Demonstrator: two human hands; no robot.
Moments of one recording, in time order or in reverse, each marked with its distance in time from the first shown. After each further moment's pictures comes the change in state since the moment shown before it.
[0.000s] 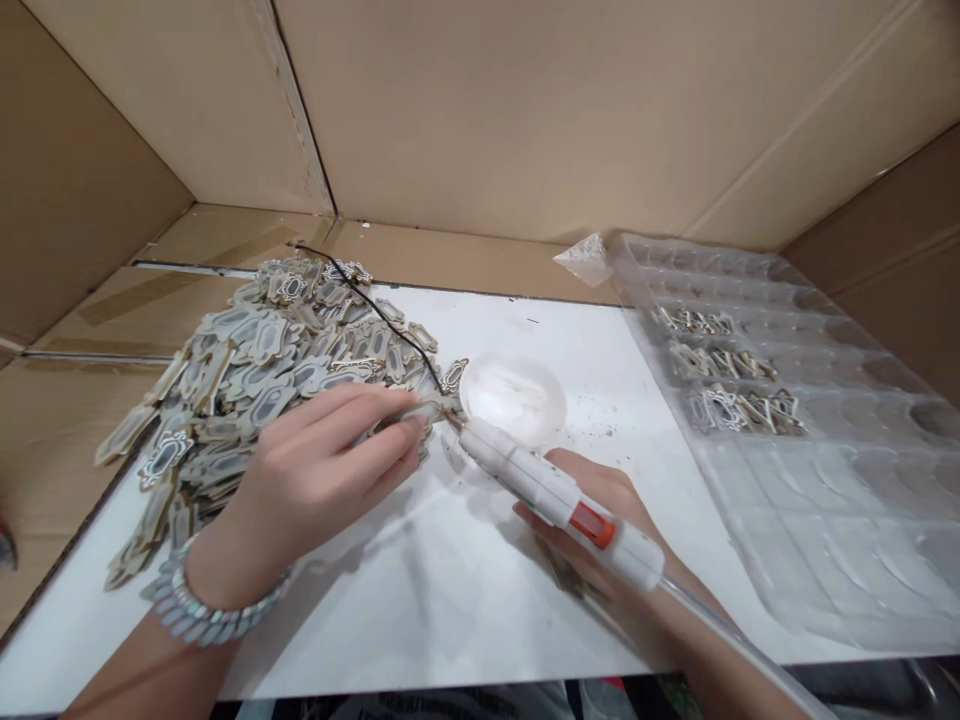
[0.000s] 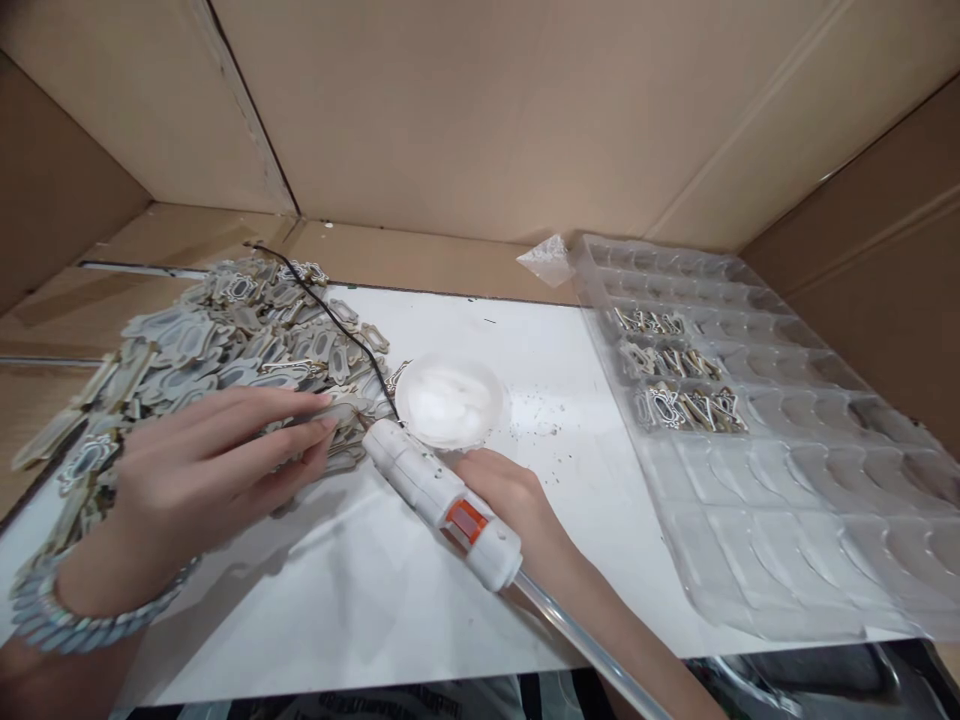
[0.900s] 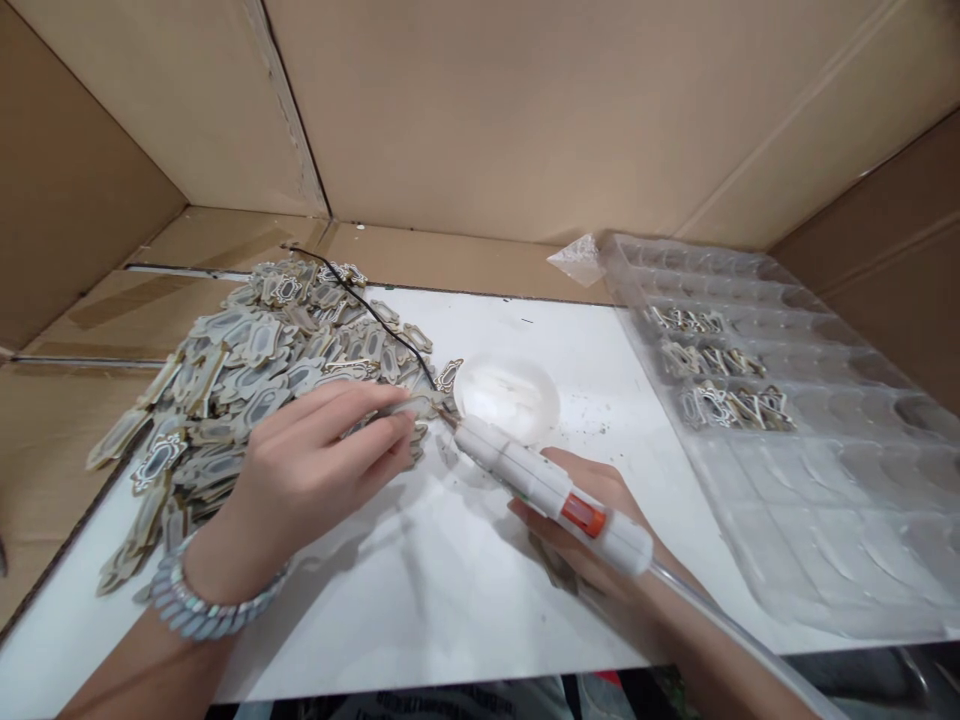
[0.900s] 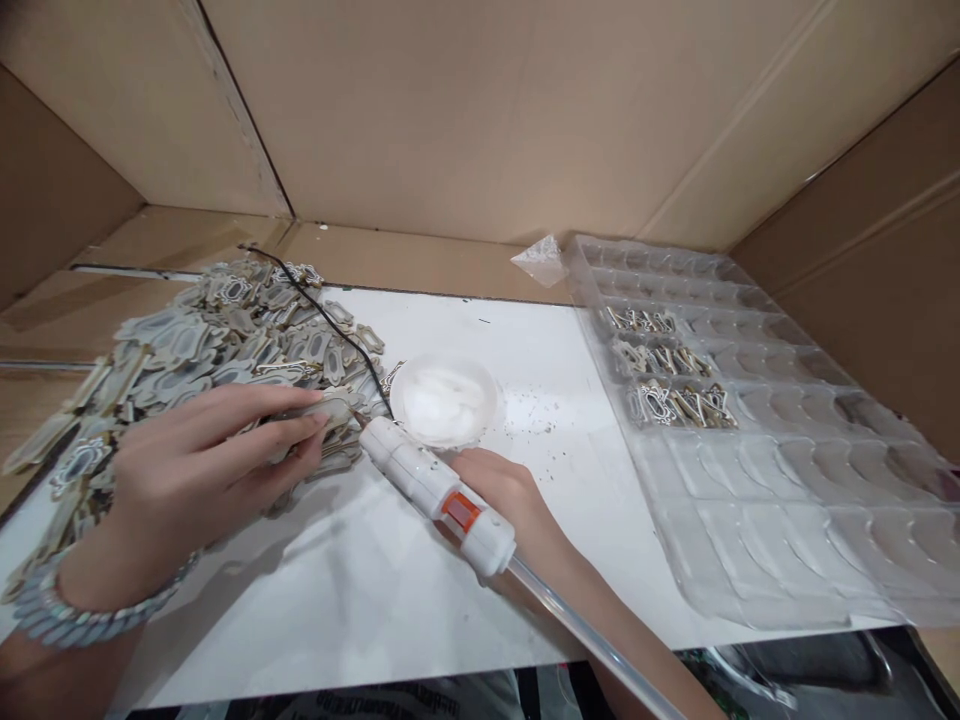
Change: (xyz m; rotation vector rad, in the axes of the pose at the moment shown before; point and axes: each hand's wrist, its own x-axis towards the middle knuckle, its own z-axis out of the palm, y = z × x) left_hand 0.001 0.002 0.001 0.044 0.008 -0.060; right_hand -0.003 -0.001 0.002 0.043 -0.021 0.143
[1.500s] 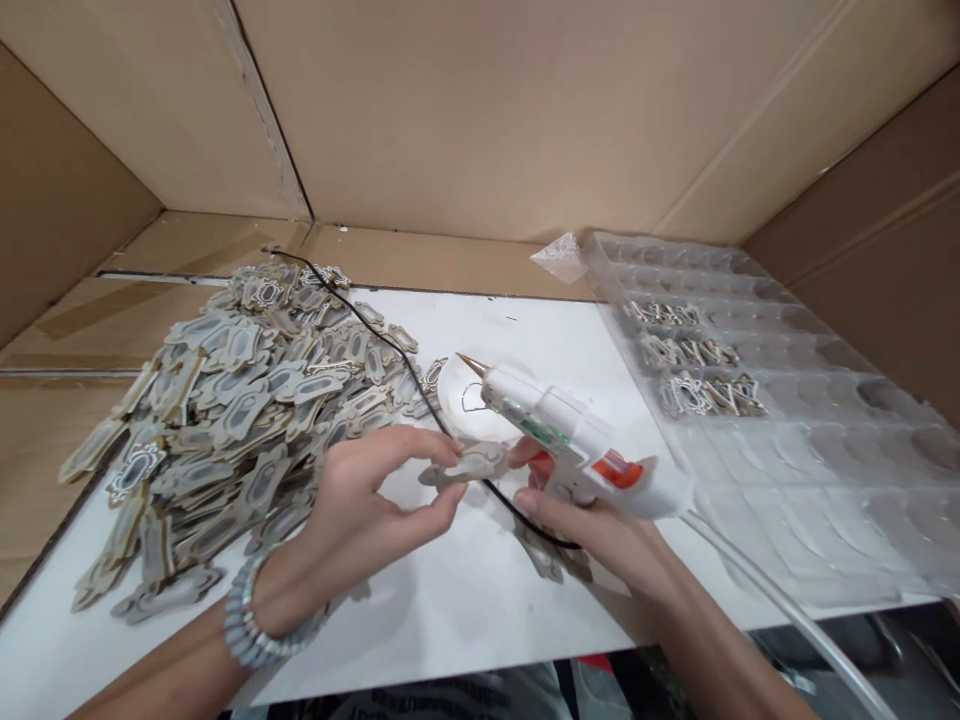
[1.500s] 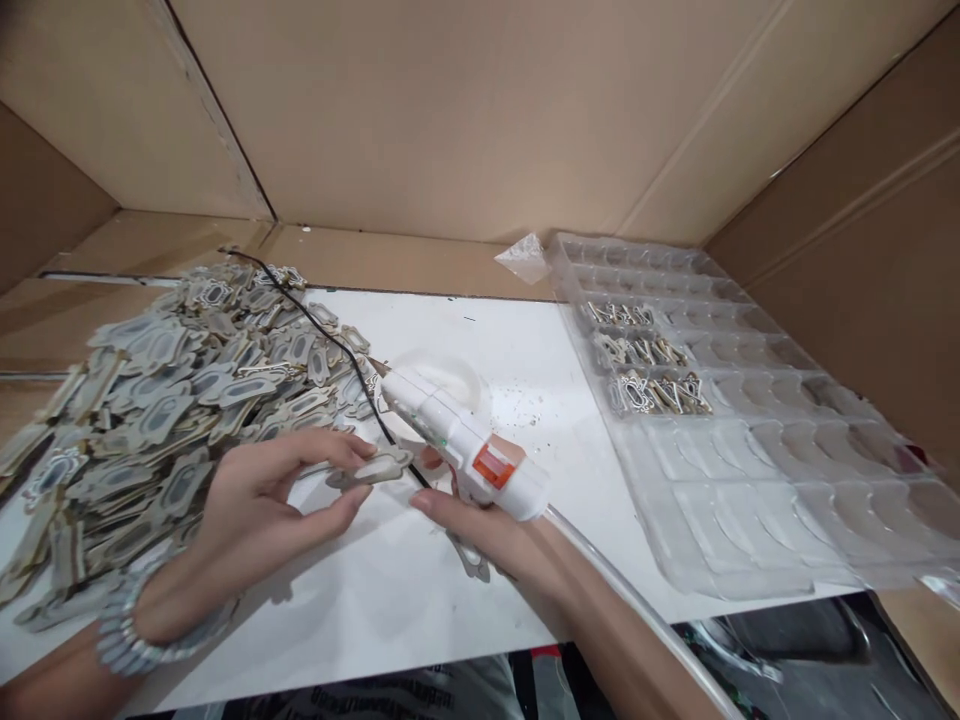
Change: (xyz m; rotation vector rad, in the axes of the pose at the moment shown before) left_hand 0.004 0.045 0.018 -0.763 -0.070 -0.487; right_hand -0.001 -0.017 -0.012 0.397 0.040 0.412
